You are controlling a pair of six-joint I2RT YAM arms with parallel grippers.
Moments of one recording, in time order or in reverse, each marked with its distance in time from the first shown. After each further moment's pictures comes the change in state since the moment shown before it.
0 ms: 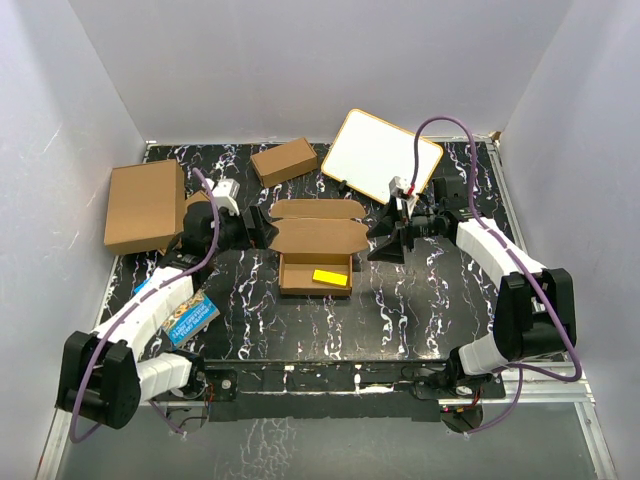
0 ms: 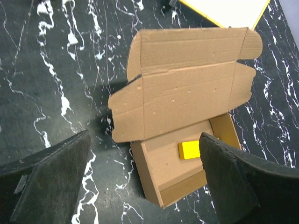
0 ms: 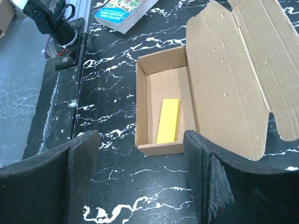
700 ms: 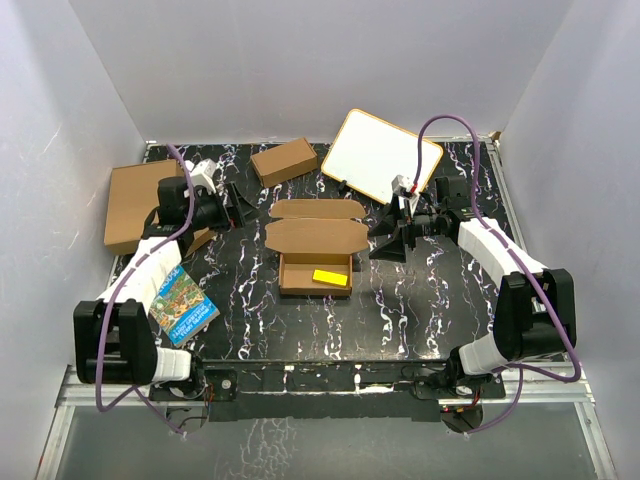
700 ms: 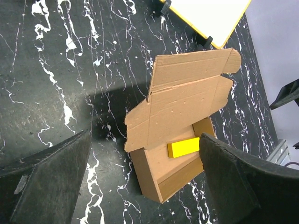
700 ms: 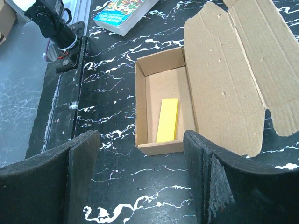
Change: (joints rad) left arm 0.256 0.195 0.204 -0.109 0.372 -0.008; right arm -0.019 0.000 0.000 0.006 -0.015 0.019
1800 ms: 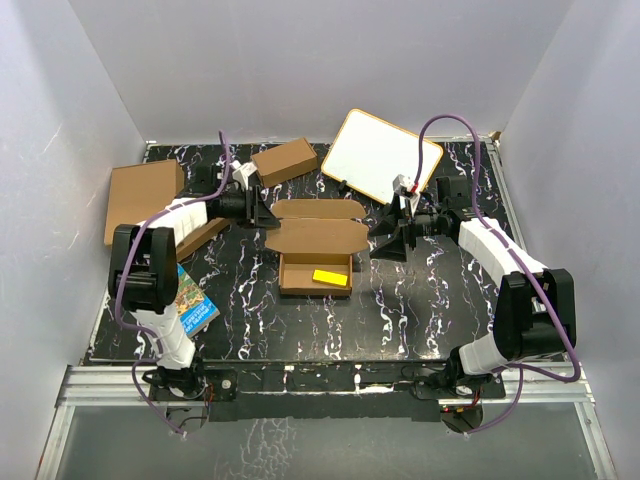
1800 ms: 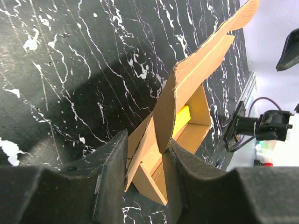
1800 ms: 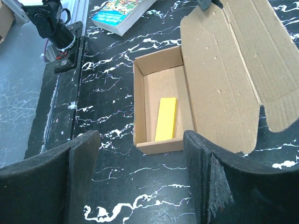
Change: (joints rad) left arm -0.060 0.491 0.317 -0.188 0.308 0.171; right arm -0.006 0.001 0.000 0.001 0.003 0.001
